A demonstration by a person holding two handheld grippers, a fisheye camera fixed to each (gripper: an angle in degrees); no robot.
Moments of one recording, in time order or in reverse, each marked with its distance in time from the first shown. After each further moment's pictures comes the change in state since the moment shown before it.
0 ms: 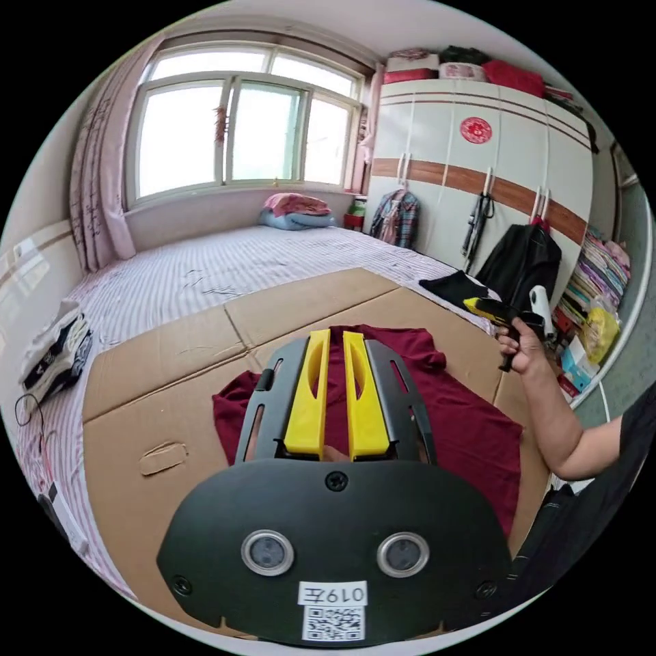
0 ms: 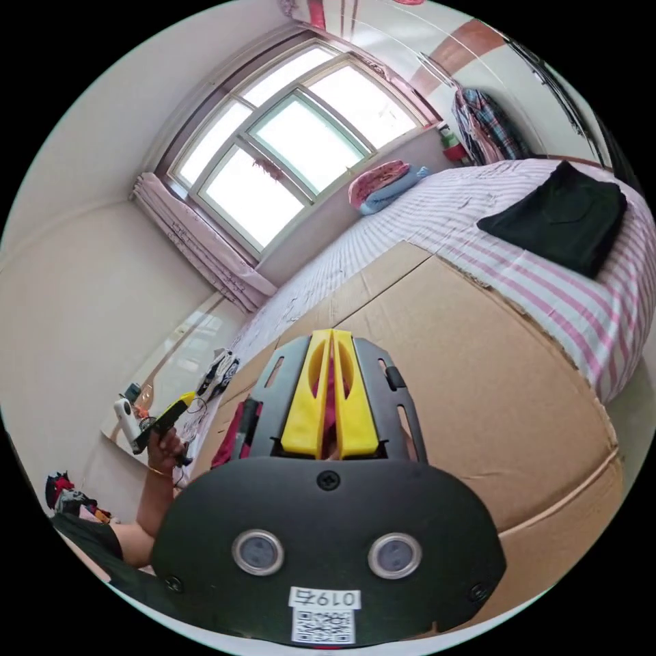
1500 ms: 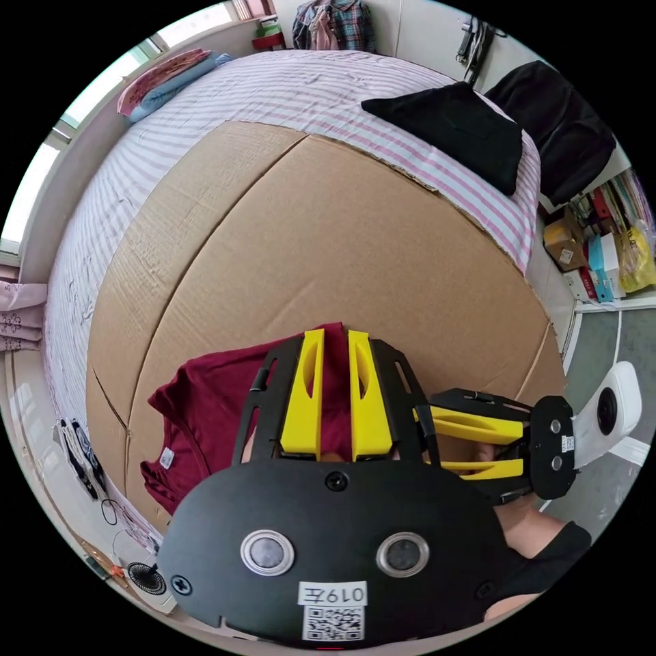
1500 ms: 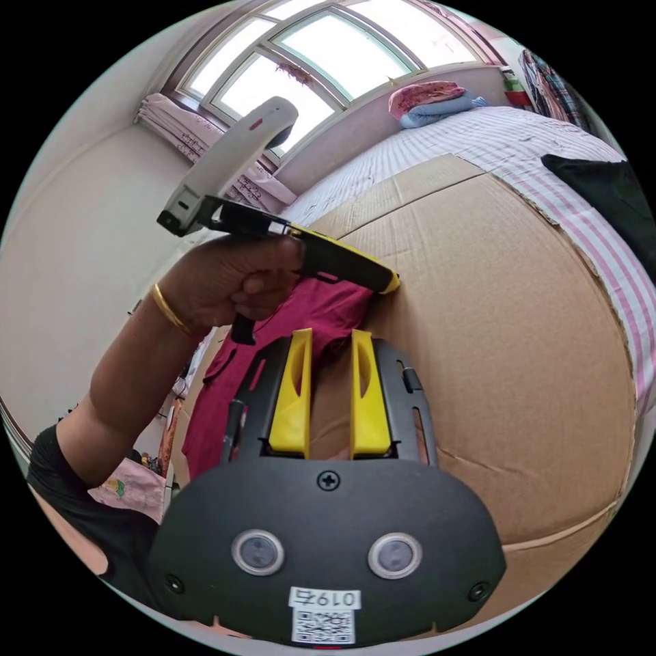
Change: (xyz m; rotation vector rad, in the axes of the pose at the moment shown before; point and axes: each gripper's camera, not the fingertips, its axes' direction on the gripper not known) left arm 0.378 -0.314 0.490 -0.840 0.007 0.153; right arm 0.075 -0.139 0.030 -0.376 -0.043 -0.129
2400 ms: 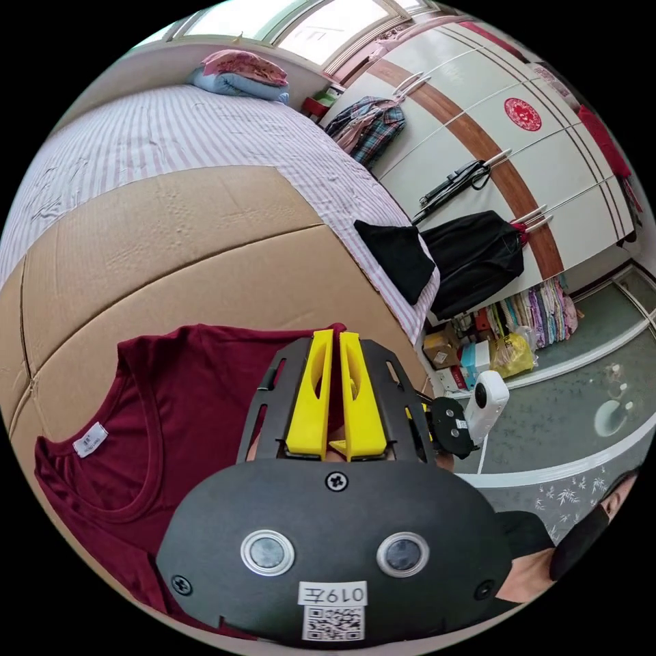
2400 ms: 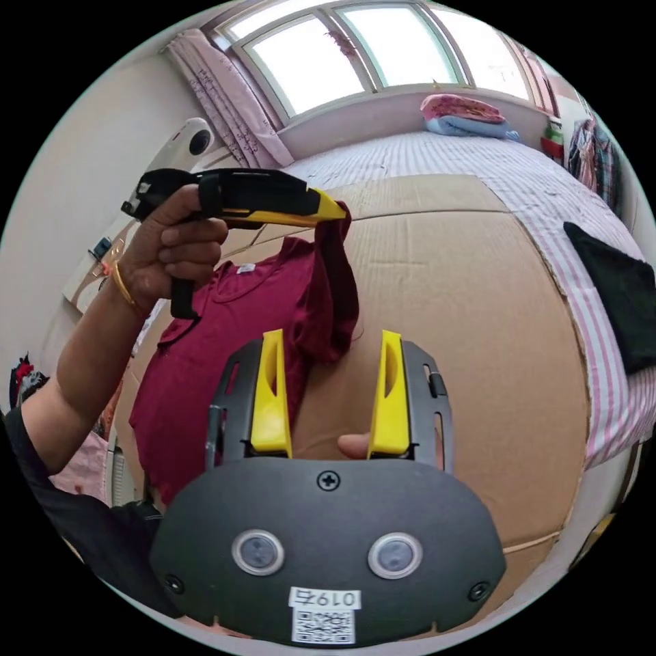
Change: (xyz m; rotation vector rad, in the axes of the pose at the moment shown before) left arm -0.182 0.158 -0.001 0.416 0.585 -0.215; right arm -0.066 -0.018 0.093 -0.099 0.262 -0.243
